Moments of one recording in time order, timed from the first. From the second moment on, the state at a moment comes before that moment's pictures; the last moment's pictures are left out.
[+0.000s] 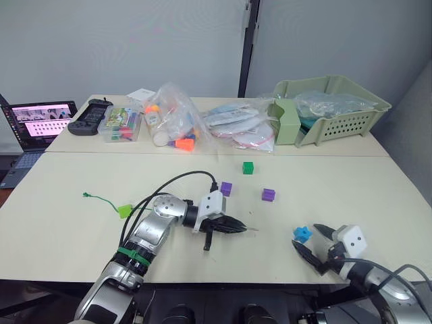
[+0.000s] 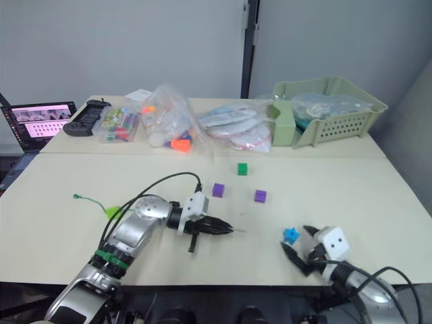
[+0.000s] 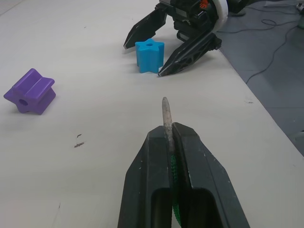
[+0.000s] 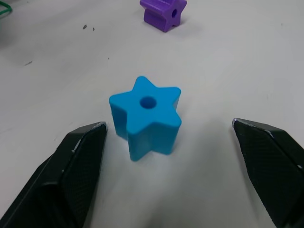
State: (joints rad) left arm -0.58 0.34 -0.33 0.27 -0.20 0.07 -1.29; right arm 0.20 -0.49 -0.23 -0.12 0.28 0.04 0.75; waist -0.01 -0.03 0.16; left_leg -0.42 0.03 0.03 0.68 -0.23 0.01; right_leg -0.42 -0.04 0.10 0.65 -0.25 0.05
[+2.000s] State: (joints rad) left arm -0.51 0.34 -0.34 0.21 -0.19 0.11 -1.22; right arm -0.70 -1.01 0.48 -0.27 -0.21 0.70 1.50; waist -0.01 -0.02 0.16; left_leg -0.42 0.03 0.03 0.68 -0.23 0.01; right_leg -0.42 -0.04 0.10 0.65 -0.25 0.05
